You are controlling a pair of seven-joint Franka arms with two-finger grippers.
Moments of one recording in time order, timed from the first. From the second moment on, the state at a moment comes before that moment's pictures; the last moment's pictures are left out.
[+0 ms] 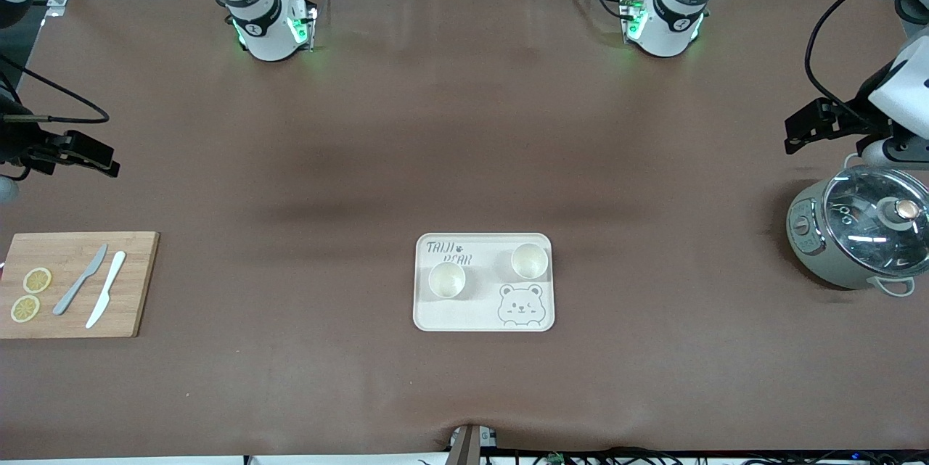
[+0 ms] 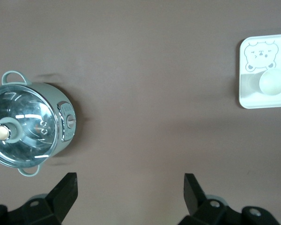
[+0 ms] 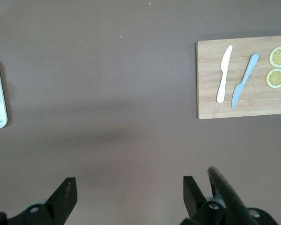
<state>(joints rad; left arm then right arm) -0.16 0.10 0.08 -1.41 0.03 1.50 0.02 0.02 0.14 -0.05 -1.41 0.00 1.52 0.03</state>
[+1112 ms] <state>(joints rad) -0.14 0.13 0.07 -1.41 0.03 1.57 0.07 0.03 0.14 -0.04 -1.43 0.00 1.52 0.03</state>
